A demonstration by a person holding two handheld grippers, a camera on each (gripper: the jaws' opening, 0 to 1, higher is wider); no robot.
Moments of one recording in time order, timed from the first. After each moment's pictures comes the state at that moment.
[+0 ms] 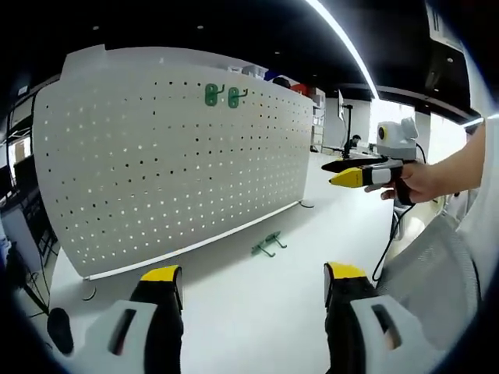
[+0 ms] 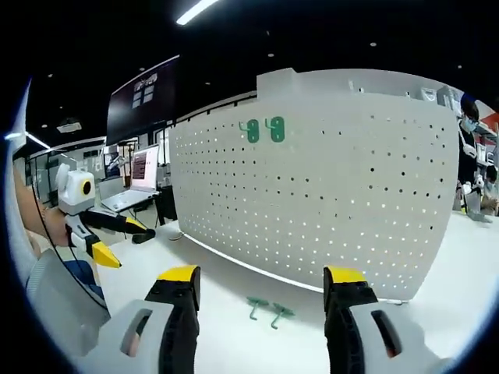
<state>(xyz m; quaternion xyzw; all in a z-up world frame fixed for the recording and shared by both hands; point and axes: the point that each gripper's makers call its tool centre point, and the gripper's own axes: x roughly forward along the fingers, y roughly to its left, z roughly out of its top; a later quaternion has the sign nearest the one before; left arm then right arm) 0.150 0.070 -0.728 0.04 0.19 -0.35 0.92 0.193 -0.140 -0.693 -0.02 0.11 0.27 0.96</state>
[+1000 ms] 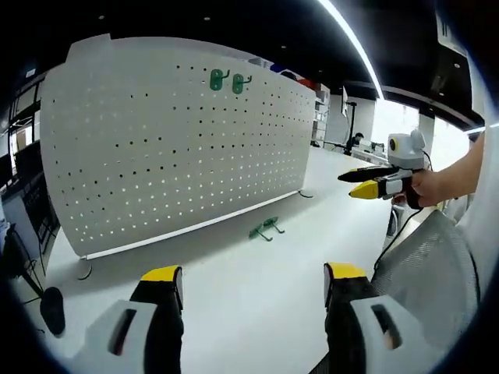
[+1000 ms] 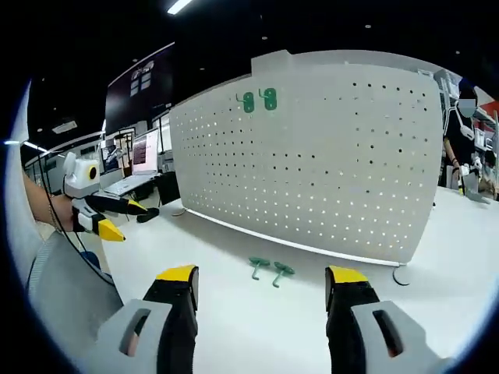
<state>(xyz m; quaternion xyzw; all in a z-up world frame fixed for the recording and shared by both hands) 0.135 0.078 -0.748 0.03 0.21 -0.34 0.91 0.156 -0.161 -0.732 -0.02 0.17 0.27 0.95</state>
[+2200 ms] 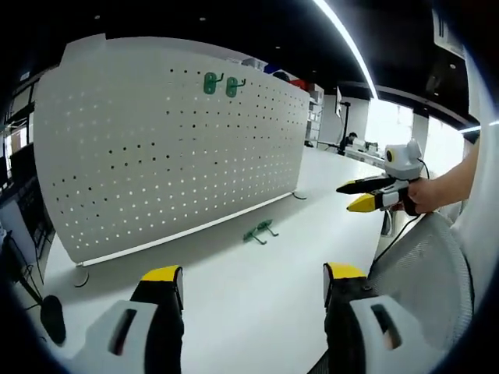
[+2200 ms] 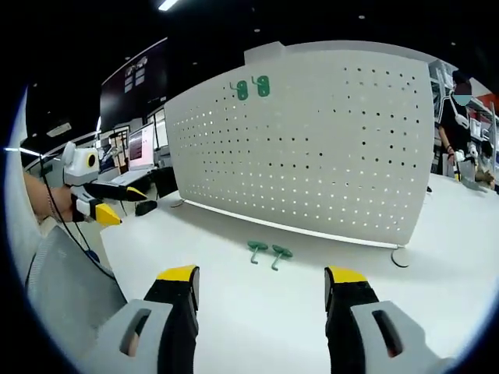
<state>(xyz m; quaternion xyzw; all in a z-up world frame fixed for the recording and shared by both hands) 0.137 0.067 -0.738 0.04 0.21 -0.37 0.90 0.144 -0.169 -0.750 -0.01 0.19 0.26 0.95</state>
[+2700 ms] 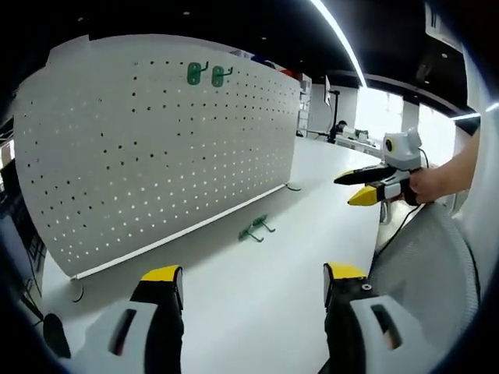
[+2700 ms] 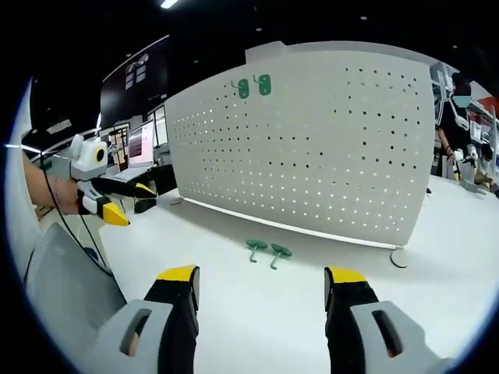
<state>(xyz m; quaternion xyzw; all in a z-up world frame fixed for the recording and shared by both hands) 0.151 0.057 -0.750 0.06 0.23 -0.39 0.89 0.144 -0.169 -0.751 -0.02 0.19 0.26 0.95</state>
